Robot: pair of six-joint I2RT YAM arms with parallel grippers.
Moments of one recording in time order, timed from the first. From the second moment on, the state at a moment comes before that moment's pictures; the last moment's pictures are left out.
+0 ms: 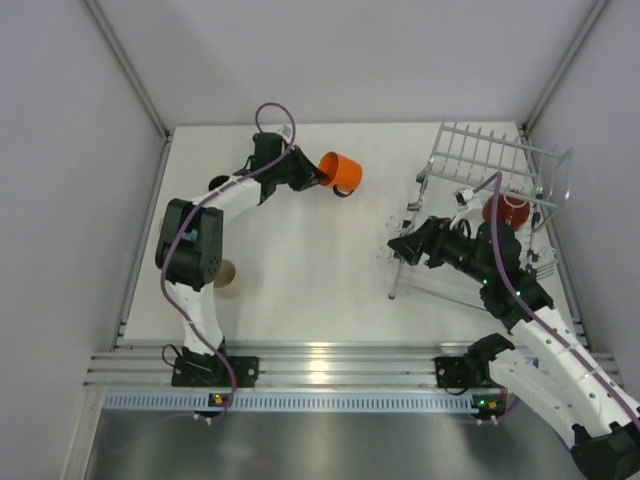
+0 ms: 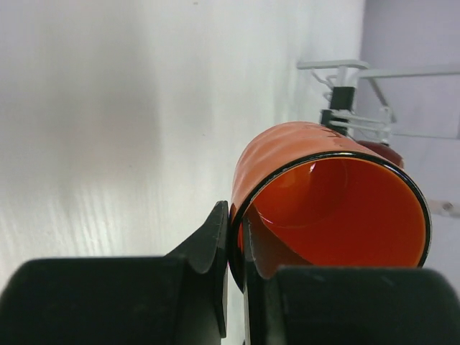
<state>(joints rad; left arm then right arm) -0.30 2.00 1.41 0.02 0.45 -0.87 0.45 0.67 0.62 -0.21 -0.29 0.60</state>
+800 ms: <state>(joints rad) -0.38 1.32 0.82 0.69 0.53 -1.10 0.63 1.00 0.51 0.58 -0.46 1.03</state>
